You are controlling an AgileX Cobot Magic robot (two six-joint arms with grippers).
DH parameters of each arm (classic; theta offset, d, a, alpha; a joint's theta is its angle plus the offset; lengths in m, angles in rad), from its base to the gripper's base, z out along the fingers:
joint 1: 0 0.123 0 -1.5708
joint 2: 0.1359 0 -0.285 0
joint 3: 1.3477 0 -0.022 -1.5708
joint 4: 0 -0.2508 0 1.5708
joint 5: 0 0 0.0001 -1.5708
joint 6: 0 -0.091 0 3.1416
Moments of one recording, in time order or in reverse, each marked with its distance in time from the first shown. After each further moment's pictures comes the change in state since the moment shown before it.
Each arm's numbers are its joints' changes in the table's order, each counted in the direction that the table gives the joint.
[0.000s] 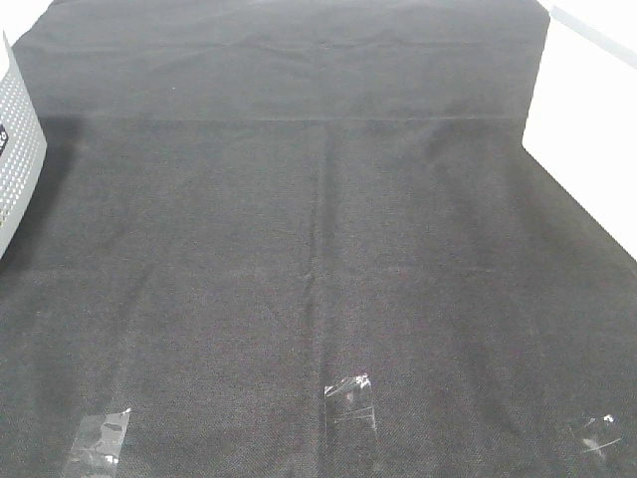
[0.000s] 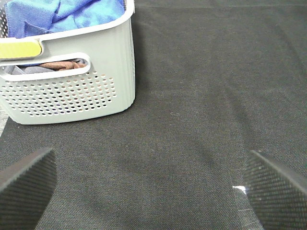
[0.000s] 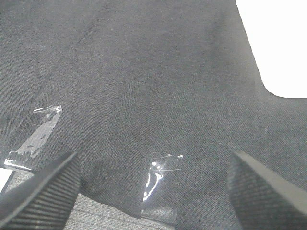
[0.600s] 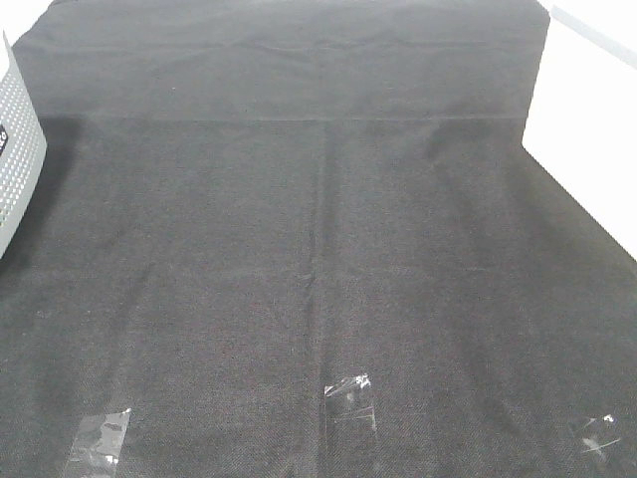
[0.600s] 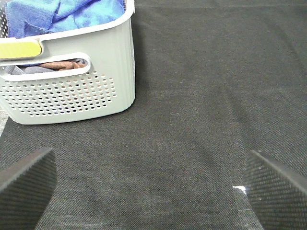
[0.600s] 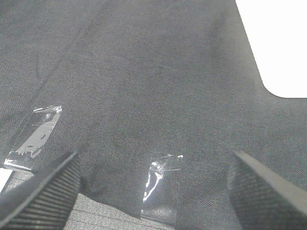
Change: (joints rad) left arm 0.000 0.000 0.000 -0.001 0.000 0.000; right arm 0.000 0.000 0.000 0.000 0.000 0.000
